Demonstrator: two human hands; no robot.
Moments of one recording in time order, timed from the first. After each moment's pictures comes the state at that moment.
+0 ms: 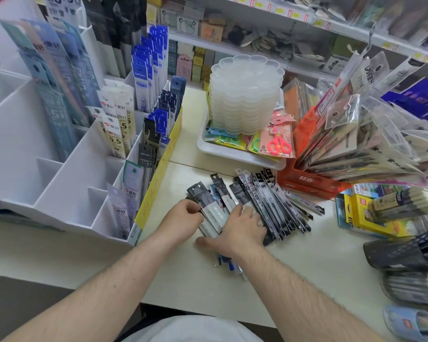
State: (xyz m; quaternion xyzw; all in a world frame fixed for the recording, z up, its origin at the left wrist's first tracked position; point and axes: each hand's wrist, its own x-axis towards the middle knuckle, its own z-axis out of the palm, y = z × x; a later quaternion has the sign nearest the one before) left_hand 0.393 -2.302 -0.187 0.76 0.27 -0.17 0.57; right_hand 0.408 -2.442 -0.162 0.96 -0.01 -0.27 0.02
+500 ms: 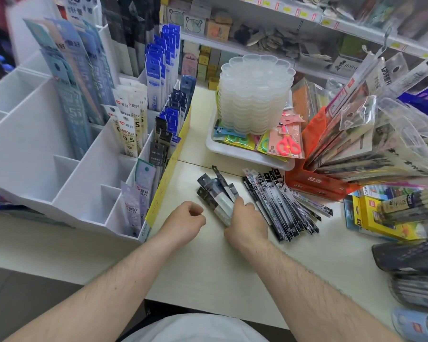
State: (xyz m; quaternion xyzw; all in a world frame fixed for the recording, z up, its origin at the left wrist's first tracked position) left_hand 0.382 -2.289 -0.189 0.75 0.27 -0.18 0.57; right_hand 0.420 -2.437 -0.163 0.98 0.03 -0.21 -0.05
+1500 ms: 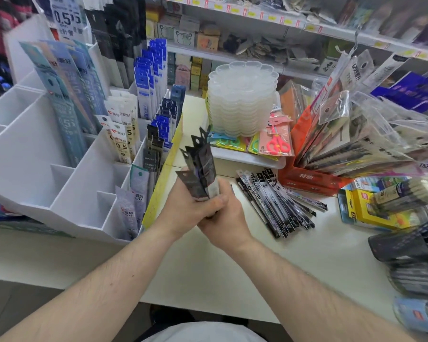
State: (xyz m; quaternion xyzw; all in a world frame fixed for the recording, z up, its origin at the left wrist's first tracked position) left_hand 0.391 -2.299 -0.120 0.69 0.05 0.04 0.72; right_hand 0.397 -2.412 -0.131 0.83 0.15 -0.03 -0.53
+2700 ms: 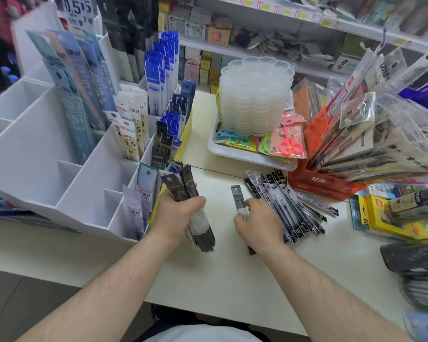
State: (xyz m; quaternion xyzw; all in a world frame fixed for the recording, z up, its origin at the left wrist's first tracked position) left_hand 0.385 -2.284 -0.145 0.57 0.25 0.05 0.78; right_hand 0.425 -2.463 -0.170 0.98 0.04 -0.12 -0.16
